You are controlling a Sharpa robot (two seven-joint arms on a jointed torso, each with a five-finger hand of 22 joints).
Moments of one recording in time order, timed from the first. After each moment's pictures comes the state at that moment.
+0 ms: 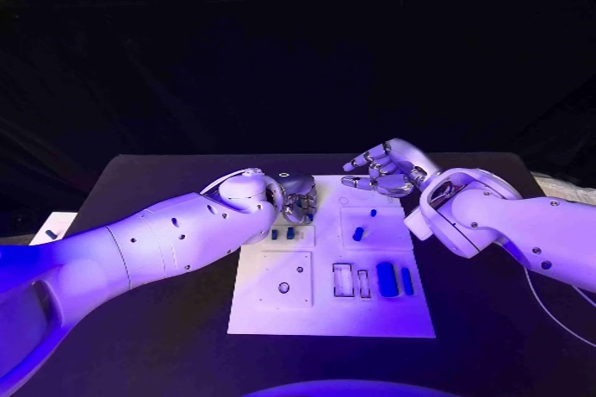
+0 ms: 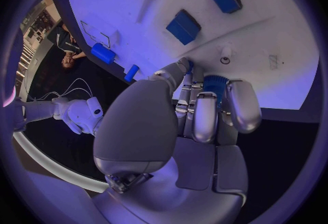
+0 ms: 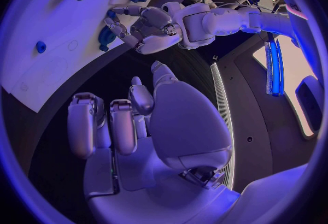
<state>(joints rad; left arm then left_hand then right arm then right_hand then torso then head) 1.18 -0.39 -0.02 1.16 -1.56 -0.04 -0.14 1.45 -0.16 0.39 0.09 0.12 1.06 0.14 0.11 0.21 1.15 0.07 0.18 0.10 1.47 0.00 1.35 1.19 0.10 1.45 0.09 1.20 1.28 1.16 -0.96 0.03 1.69 -0.98 -0.47 -0.05 1.42 -0.04 -0.01 0.24 0.36 1.01 0.14 0.08 0.09 1.34 0.05 1.08 1.22 1.46 -0.01 1.49 1.31 0.05 1.42 0.09 1.42 1.31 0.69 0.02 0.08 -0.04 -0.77</state>
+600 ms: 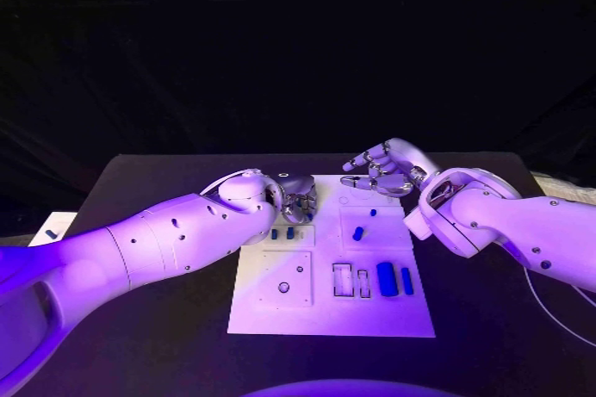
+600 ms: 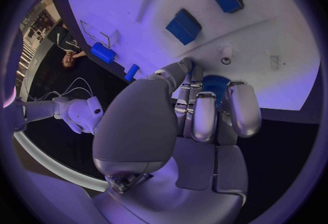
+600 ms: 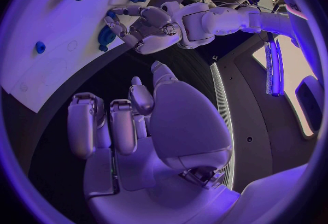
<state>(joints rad) 1.18 -0.39 -0.02 1.16 -1.56 -0.06 -0.13 1.47 -0.14 0.49 0.04 0.12 1.12 0.13 0.11 0.20 1.23 0.06 0.15 0.09 1.46 -0.01 1.35 1.17 0.09 1.46 0.08 1.24 1.31 1.16 -0.96 0.03 1.69 -0.98 -0.47 -0.05 1.42 -0.04 -0.01 0.24 0.36 1.01 0.14 0.08 0.09 1.34 0.05 1.08 1.22 1.46 -0.01 1.49 1.31 0.05 1.42 0.09 1.42 1.31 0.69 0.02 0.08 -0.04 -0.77</state>
